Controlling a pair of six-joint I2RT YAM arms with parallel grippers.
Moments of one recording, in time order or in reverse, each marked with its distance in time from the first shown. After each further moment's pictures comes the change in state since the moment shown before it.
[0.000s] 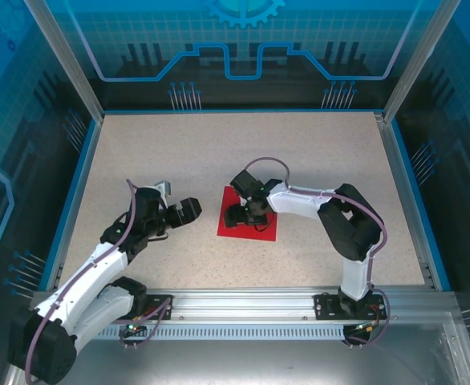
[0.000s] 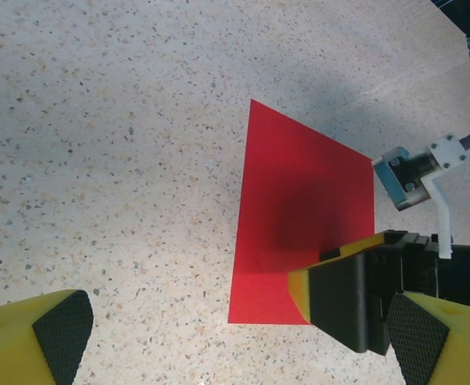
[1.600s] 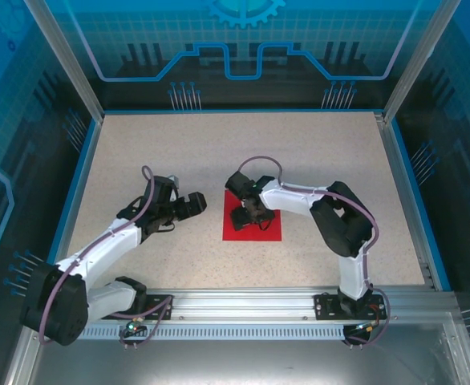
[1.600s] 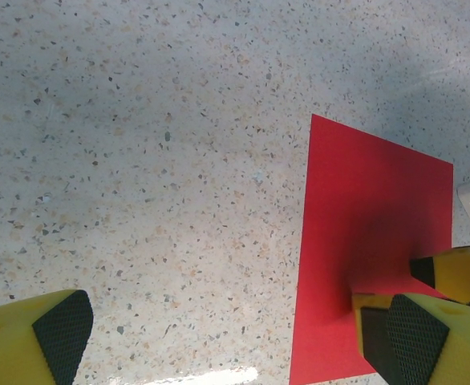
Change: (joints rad) left arm 0.000 0.287 0.098 0.031 -0.045 0.018; right arm 0.023 0.055 0.081 -0.177 0.237 -0.200
